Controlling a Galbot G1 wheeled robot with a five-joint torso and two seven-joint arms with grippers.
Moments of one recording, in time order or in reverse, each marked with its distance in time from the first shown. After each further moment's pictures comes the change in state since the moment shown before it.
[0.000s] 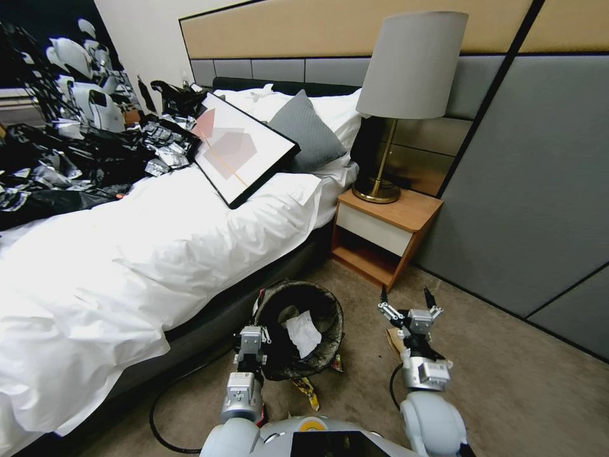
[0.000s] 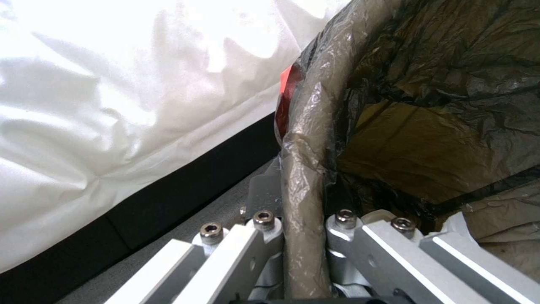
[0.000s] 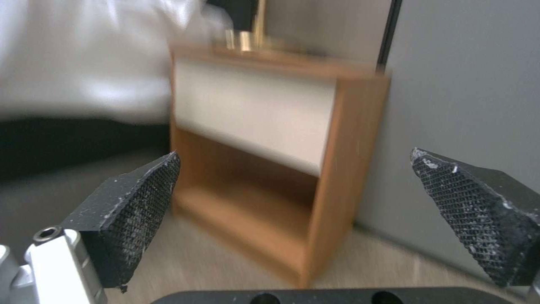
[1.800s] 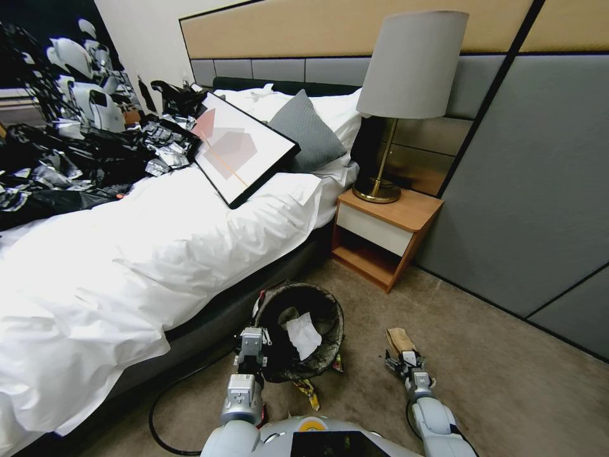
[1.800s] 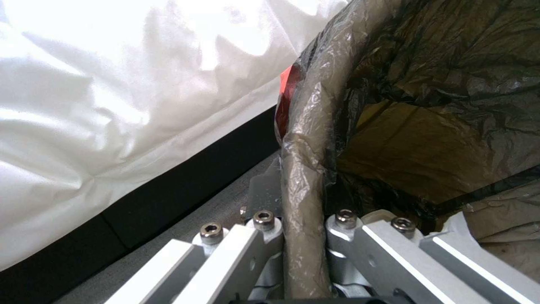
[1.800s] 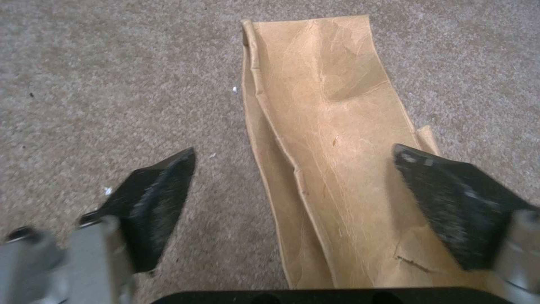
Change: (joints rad) left arm 0.007 0.006 0.013 -0.001 0.015 0.003 -0.001; right arm 0.198 -0.111 0.044 -0.699 -0.022 -0.040 -0.146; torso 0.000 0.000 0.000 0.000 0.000
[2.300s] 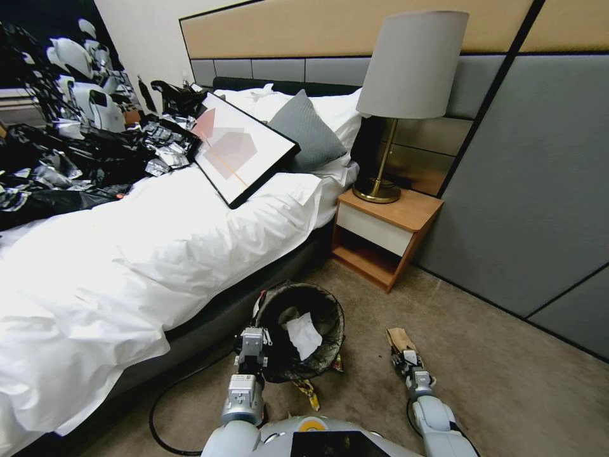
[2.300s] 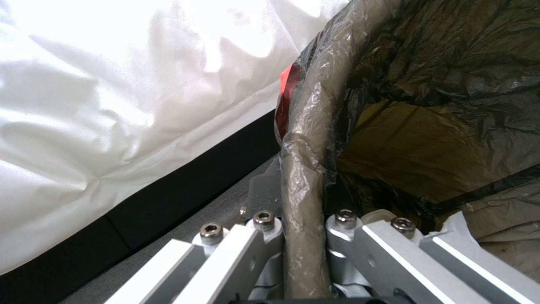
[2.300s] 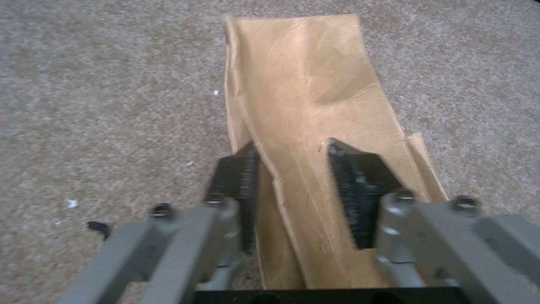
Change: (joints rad) left arm 0.001 0.001 -0.006 -0.004 0.000 0.000 0.000; right arm 0.028 -0.020 0.003 -0.053 0.014 0.033 0.001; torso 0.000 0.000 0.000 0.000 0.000
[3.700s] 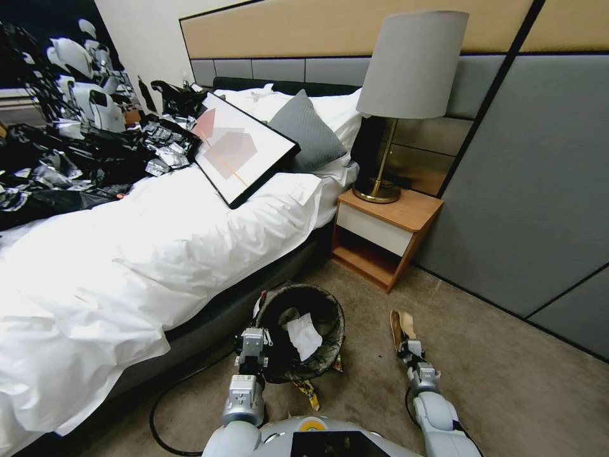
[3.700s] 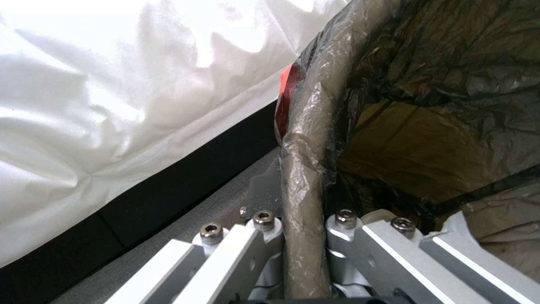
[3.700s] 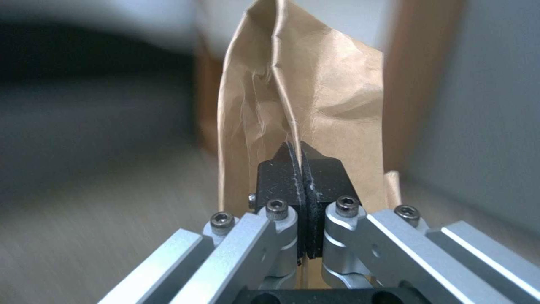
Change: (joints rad) left arm 0.002 0.001 0.012 0.011 0.008 -0.001 0.001; right arm -0.169 0.053 -0.082 0.634 0.064 0.121 0.016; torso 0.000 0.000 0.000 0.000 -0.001
